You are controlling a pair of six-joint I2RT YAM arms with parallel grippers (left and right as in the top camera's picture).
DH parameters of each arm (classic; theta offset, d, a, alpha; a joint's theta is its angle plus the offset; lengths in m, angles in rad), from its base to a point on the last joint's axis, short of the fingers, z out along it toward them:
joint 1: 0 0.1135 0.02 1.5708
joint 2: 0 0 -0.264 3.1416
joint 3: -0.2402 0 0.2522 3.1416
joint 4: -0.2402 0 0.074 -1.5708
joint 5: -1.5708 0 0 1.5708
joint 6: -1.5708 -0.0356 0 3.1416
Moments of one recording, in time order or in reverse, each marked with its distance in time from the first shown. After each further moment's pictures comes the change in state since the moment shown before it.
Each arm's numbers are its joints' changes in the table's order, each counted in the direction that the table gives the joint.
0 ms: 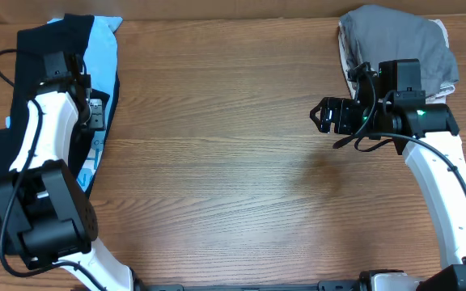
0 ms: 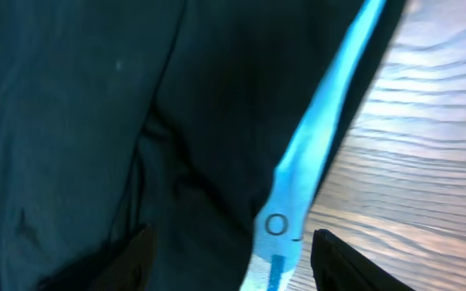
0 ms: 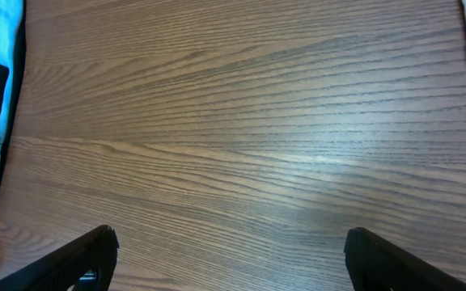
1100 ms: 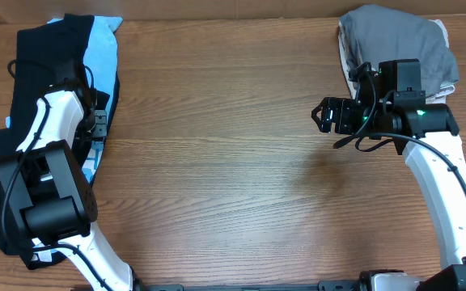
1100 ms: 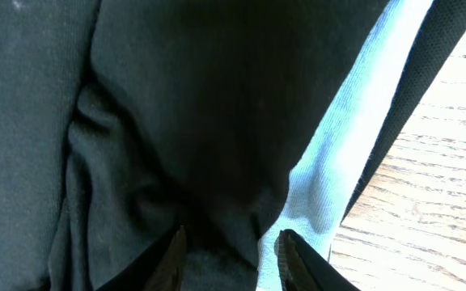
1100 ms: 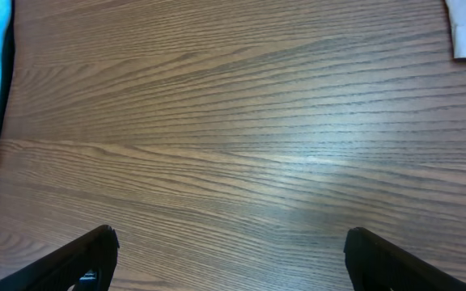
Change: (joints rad) left arm 0.009 -0.121 0.000 -0.006 0.036 -0.016; right arm 0.000 0.000 0.000 0.000 -0.026 0.000
